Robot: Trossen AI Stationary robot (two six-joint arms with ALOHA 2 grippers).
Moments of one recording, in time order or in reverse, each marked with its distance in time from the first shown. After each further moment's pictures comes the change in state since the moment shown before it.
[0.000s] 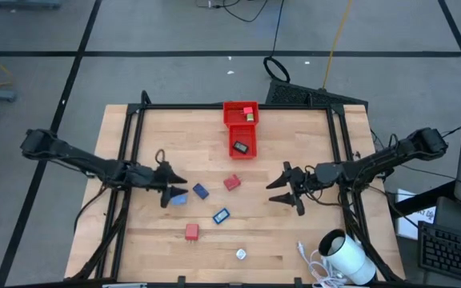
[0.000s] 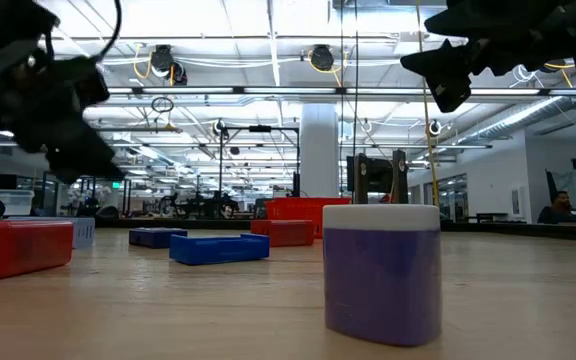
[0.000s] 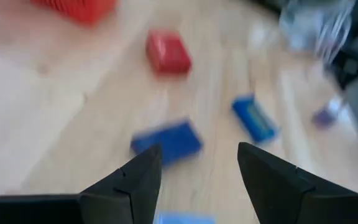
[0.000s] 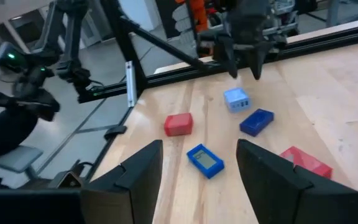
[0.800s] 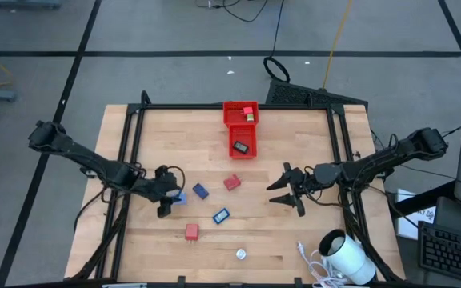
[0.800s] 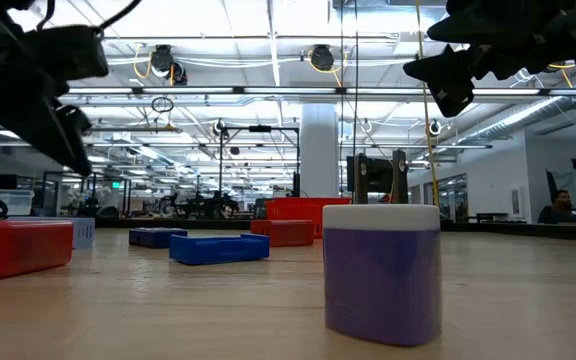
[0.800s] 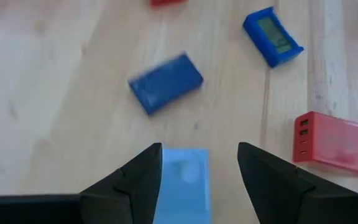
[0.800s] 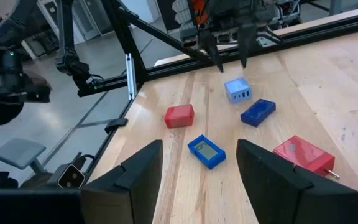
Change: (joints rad) left arm -0.178 0.189 0.359 -0.616 -0.092 -0.038; right arm 0.002 0.001 0.000 -0.032 -0.005 0.016
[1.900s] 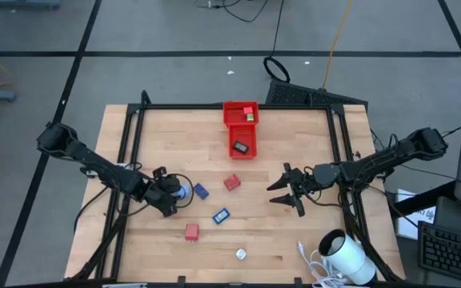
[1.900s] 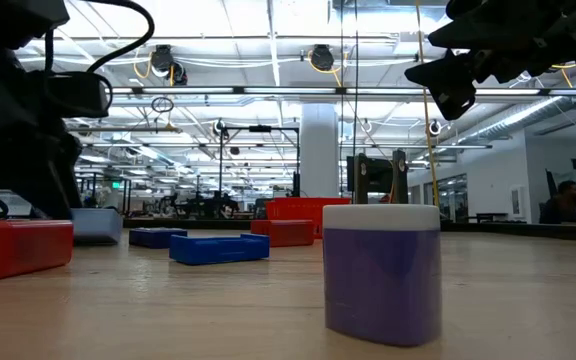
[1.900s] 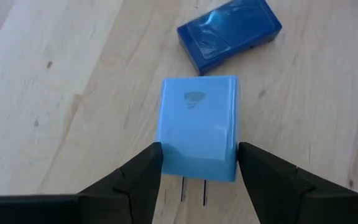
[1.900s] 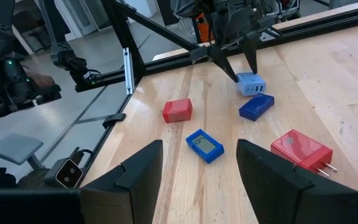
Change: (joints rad) left arm -0.030 0.232 0.002 -0.103 -0.088 -0.140; right arm 0.000 0.000 0.000 -0.022 0.000 0.000
